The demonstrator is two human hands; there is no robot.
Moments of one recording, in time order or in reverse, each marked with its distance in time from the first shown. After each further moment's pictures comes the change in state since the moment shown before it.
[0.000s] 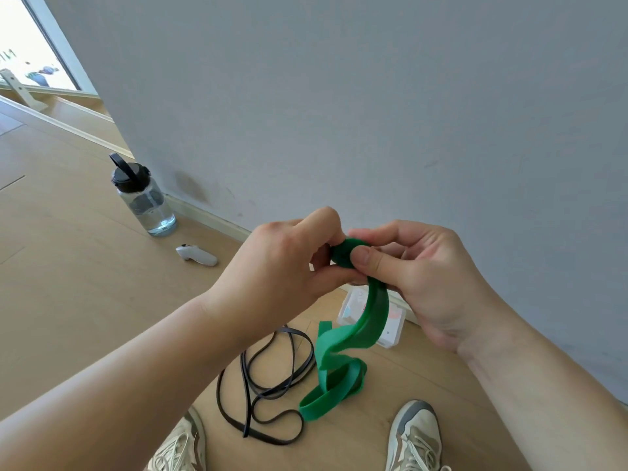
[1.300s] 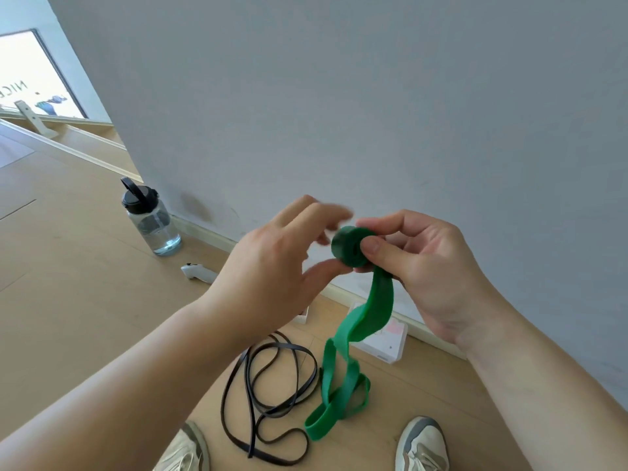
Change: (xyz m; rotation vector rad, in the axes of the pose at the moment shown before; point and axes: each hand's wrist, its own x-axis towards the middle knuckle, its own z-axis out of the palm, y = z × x) left_hand 0.004 0.009 -0.027 0.003 -0.028 0.062; right_hand -0.004 -0.019 0.005 -0.070 0.078 -0.095
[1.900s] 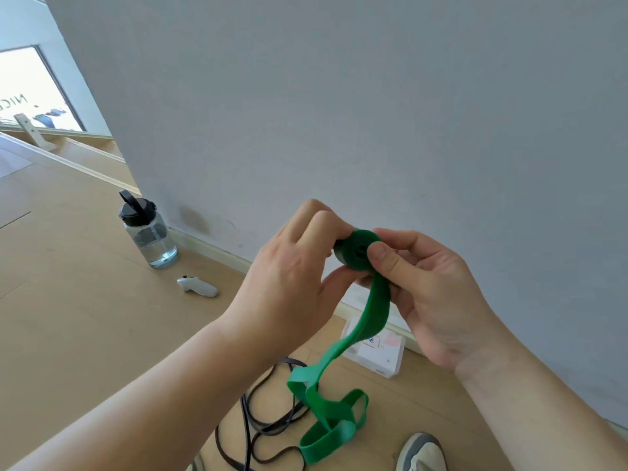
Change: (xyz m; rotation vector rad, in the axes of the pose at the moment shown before) left_hand 0.004 0.015 0.013 0.044 0.180 0.060; right_hand -0.008 0.009 -0.002 0.316 0.002 0.015
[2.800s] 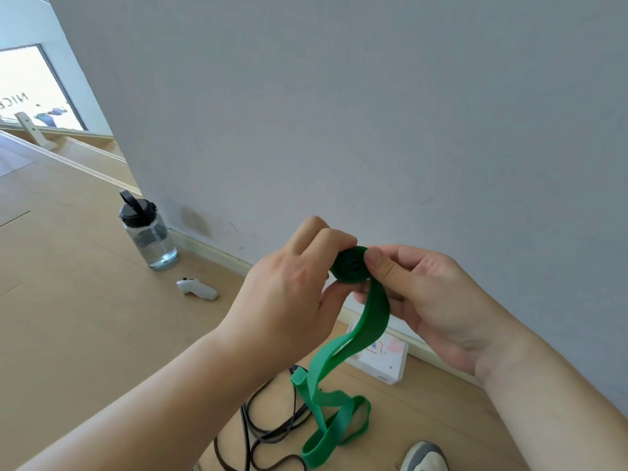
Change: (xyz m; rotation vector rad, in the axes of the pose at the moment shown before) left_hand -0.009 -0.011 -0.003 0.097 -0.112 -0.063; right_hand 0.017 0.002 -0.004 -0.205 -0.141 0.172
